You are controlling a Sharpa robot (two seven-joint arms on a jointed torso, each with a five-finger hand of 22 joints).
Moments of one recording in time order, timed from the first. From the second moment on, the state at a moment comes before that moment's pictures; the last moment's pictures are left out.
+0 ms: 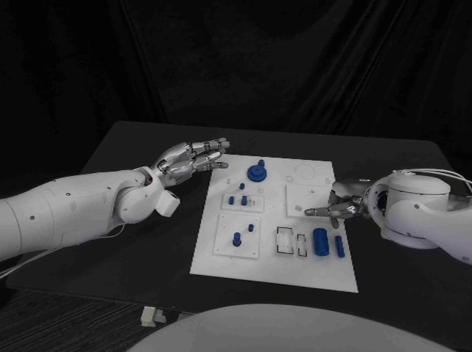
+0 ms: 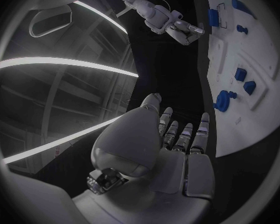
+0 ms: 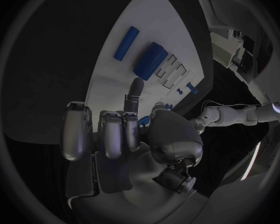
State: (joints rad) left arm 1.12 -0.83 -0.21 1.26 -0.17 0.21 0.61; left_hand 1.56 0.22 -0.12 0.17 0.54 0.49 0.11 0.06 0.05 0.05 0.08 0.20 0.03 0.08 0.21 0.07 0.02 0.08 0.21 0.29 0.08 0.41; right arm 1.24 -0.92 -0.21 1.69 -1.41 0.10 -0.54; right_hand 0.78 0.12 -0.26 0.29 0.08 1.26 -0.04 0.52 0.69 1.47 -0.09 1.57 1.31 1.47 -0.14 1.57 1.31 0.06 1.47 -0.03 1.38 1.31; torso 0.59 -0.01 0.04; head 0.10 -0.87
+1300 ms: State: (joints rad) left arm 1.11 -0.83 -0.21 1.25 -0.17 0.22 0.61; left_hand 1.56 0.22 -0.12 0.17 0.54 0.49 0.11 0.06 0.05 0.05 0.08 0.20 0.03 0.08 0.21 0.07 0.02 0.08 0.21 0.29 0.08 0.41; right arm 1.18 -0.89 -0.21 1.68 -1.40 0.14 -0.59; right_hand 0.93 0.13 -0.33 0.28 0.17 1.12 0.01 0.36 0.75 1.47 -0.06 1.57 1.31 1.46 -0.12 1.57 1.31 0.06 1.47 -0.01 1.35 1.31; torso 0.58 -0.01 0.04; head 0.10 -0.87
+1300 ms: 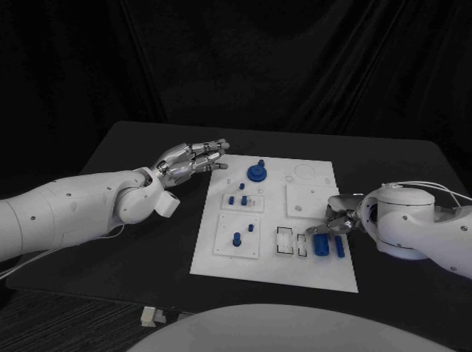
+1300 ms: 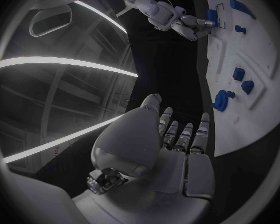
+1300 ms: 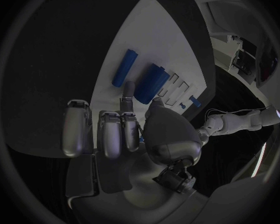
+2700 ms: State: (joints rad) left arm 1.11 -0.82 -0.21 1.24 -0.17 0.23 0.59; left_hand 1.56 0.23 -0.11 0.17 0.54 0.49 0.11 0.06 0.05 0.05 0.09 0.20 0.03 0.08 0.21 0.07 0.02 0.08 0.21 0.29 0.08 0.41; right arm 1.18 -0.91 -0.21 1.69 -1.03 -0.04 -0.55; right_hand 1.21 0.04 -0.25 0.22 0.70 1.08 0.03 0.27 0.68 1.46 -0.05 1.57 1.31 1.47 -0.10 1.57 1.31 0.06 1.46 0.01 1.32 1.31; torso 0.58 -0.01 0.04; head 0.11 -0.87
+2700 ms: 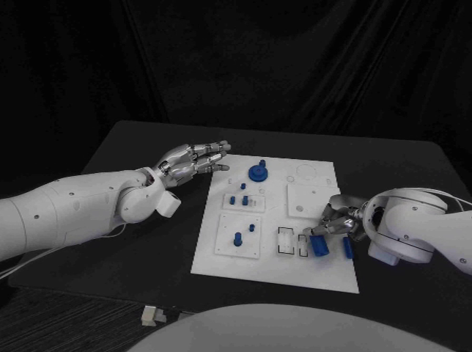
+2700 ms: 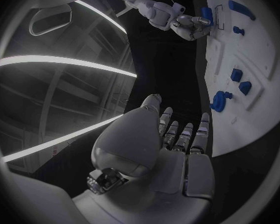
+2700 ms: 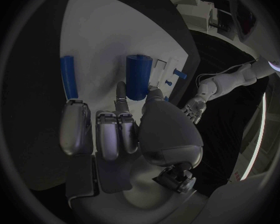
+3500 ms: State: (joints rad) left arm 1.11 -0.82 -0.21 1.23 -0.17 0.25 0.59; left_hand 1.56 0.23 -0.11 0.17 0.54 0.49 0.11 0.06 0.05 0.05 0.09 0.20 0.03 0.08 0.21 0.07 0.02 0.08 0.21 0.29 0.08 0.41; right arm 1.18 -0.84 -0.21 1.67 -0.82 -0.18 -0.50; right_hand 1.21 0.04 -0.20 0.26 0.66 1.07 0.02 0.27 0.68 1.47 -0.05 1.57 1.31 1.47 -0.10 1.57 1.31 0.06 1.46 0.01 1.30 1.31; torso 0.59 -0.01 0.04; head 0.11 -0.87
